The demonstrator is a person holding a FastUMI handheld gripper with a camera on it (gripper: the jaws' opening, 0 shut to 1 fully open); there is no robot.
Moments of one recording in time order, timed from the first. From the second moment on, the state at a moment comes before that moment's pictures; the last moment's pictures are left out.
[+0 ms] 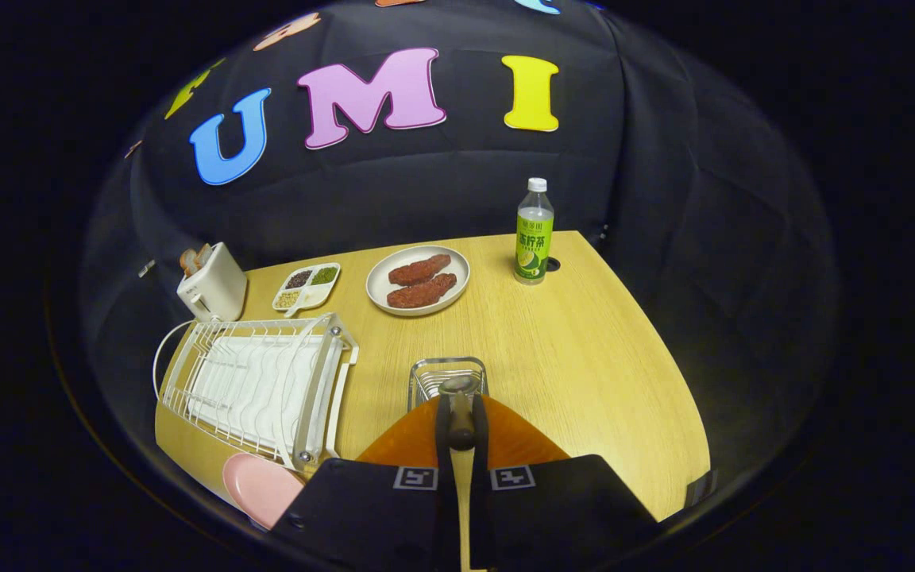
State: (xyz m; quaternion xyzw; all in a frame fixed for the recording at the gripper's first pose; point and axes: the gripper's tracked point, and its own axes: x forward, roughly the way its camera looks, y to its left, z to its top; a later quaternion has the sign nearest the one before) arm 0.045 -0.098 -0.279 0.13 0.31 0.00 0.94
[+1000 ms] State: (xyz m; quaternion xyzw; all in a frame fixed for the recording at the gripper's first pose) arm -0.111 0.119 -0.206 0.11 0.32 0.31 0.89
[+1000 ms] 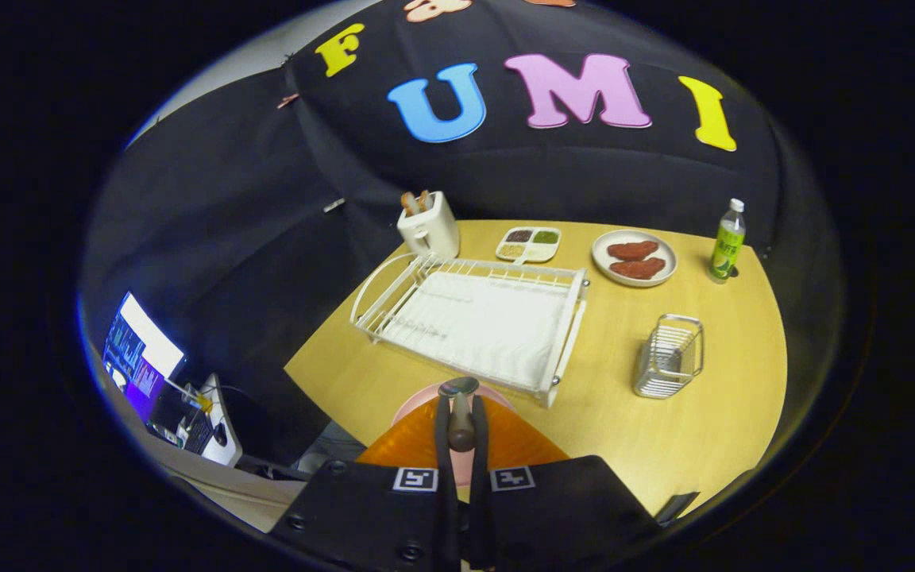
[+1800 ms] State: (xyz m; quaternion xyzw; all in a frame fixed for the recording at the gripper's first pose) arm -0.100 0.205 -0.309 0.07 0.35 0.36 0.86
